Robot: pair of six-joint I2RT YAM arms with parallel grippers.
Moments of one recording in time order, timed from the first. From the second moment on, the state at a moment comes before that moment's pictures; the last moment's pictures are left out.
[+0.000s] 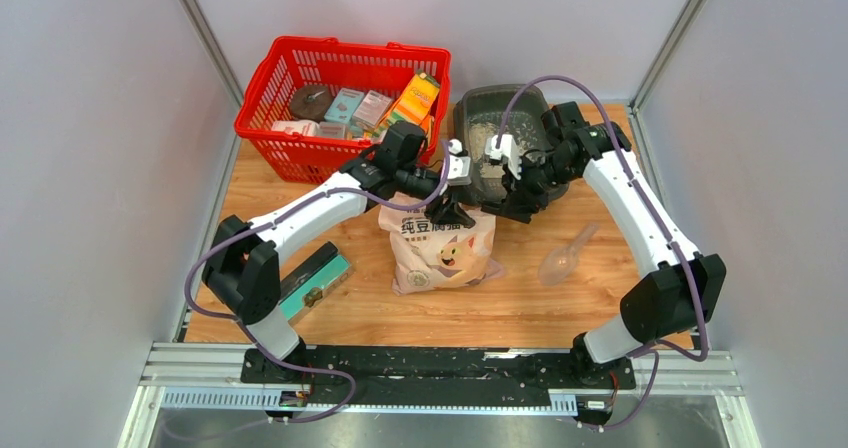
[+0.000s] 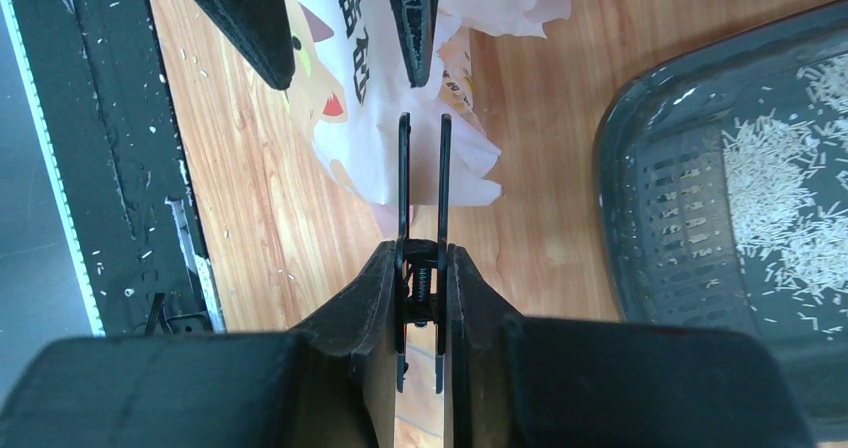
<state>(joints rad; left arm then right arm) -0.69 1.65 1.35 -0.28 0.97 0.53 0.29 1.52 1.56 -1.26 -0.69 -0.96</state>
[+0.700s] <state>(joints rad) -0.73 1.79 1.37 -0.29 0.99 0.53 0.28 1.52 1.49 -1.28 -0.70 -0.93</state>
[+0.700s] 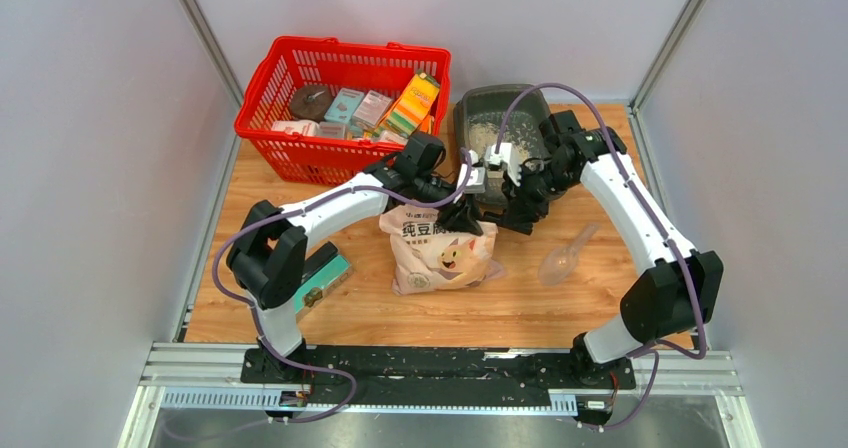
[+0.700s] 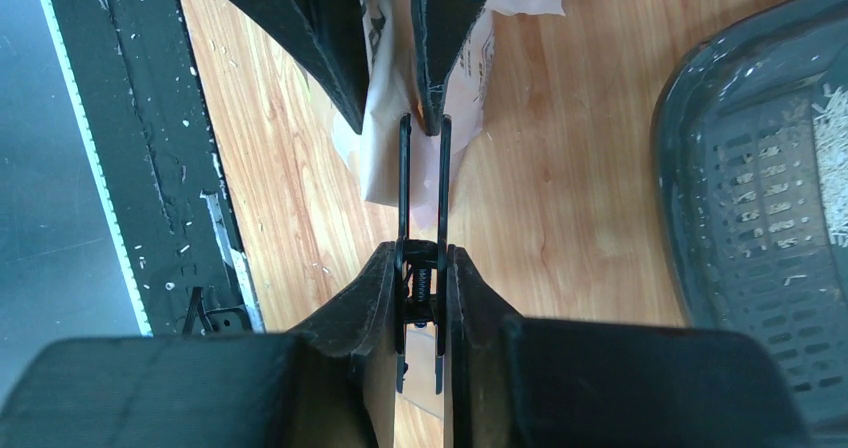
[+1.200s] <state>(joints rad) -0.74 1.81 1.37 -0.27 0.97 0.42 0.20 1.39 1.47 -1.29 -0.67 -1.05</state>
